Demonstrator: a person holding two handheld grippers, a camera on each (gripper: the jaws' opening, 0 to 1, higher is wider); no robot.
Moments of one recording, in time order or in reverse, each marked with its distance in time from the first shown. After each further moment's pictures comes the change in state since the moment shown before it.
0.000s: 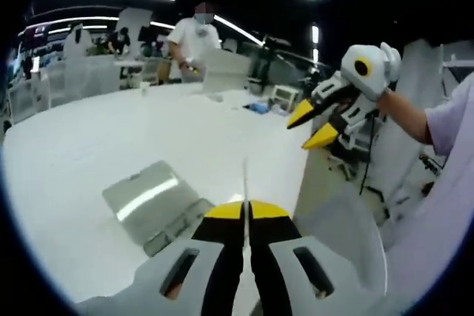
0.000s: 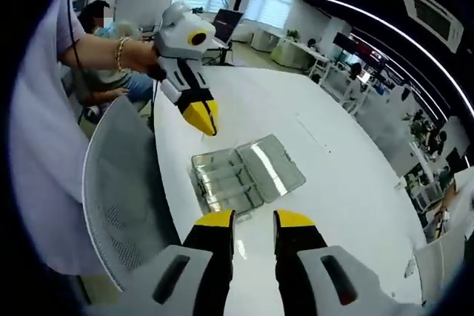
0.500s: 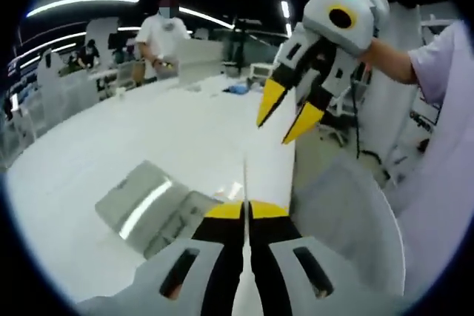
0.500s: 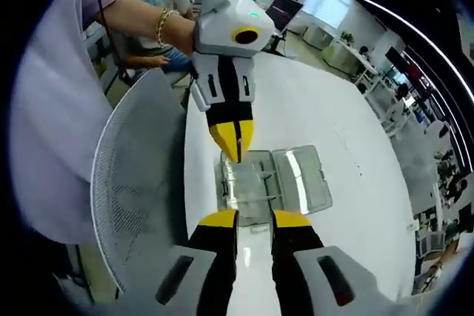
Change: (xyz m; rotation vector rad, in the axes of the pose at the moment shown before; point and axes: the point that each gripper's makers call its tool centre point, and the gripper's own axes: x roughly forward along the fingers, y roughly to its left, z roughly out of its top) left arm 0.010 -0.017 -0.024 0.196 0.100 -0.083; right arm 0.038 0.037 0.024 -0.203 0.060 0.190
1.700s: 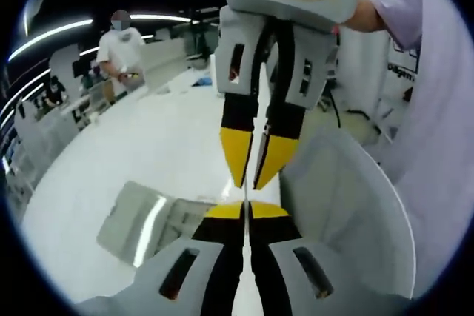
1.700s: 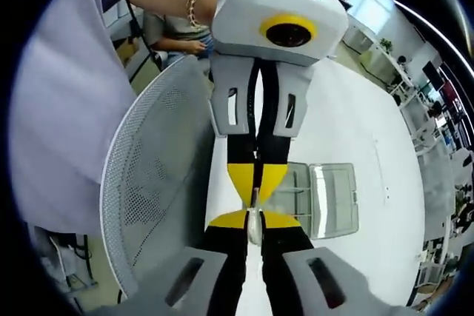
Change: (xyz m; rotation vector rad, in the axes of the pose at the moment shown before) left arm 0.011 -0.028 -0.005 0.223 0.090 -0.091; right arm 0.031 0.033 0.015 -0.123 0.047 0.158
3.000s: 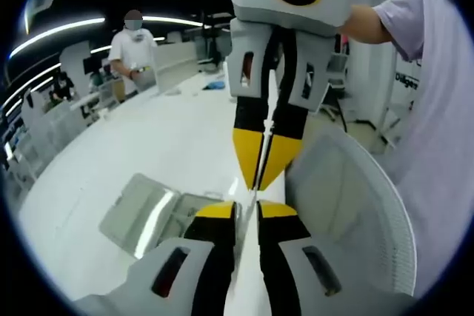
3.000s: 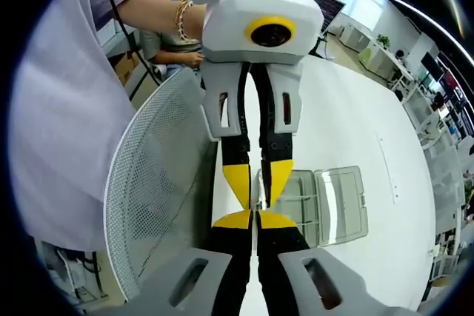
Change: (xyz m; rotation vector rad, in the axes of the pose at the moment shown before) left arm -0.015 0.008 -0.007 -0.056 -0.047 0.060; right arm 0.005 -0.002 0.011 0.072 -0.051 0.025
